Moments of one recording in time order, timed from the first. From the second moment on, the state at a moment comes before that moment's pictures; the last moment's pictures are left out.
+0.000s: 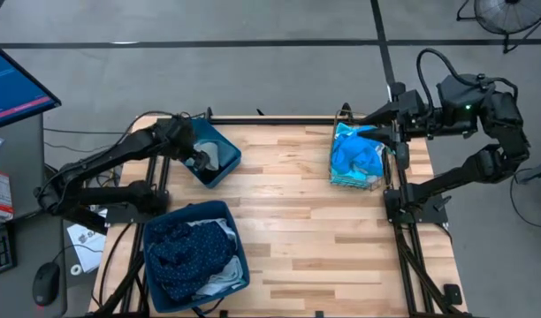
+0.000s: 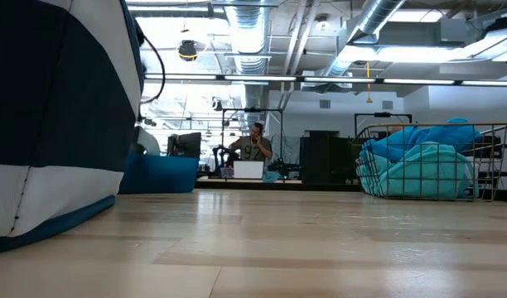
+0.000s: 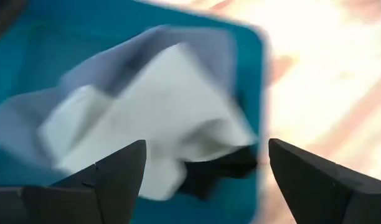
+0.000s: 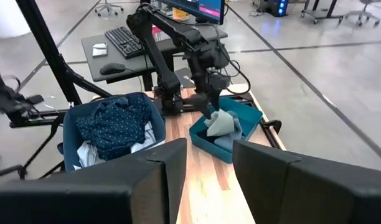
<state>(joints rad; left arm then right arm) 0.70 0.97 0.72 -0.75 0.04 -0.30 -0.01 1.18 1.99 -1.16 0.10 0.04</state>
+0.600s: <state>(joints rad) 0.70 0.56 1.11 -0.60 -0.17 -0.33 -0.02 0.92 1.99 -1.10 0.08 -0.18</state>
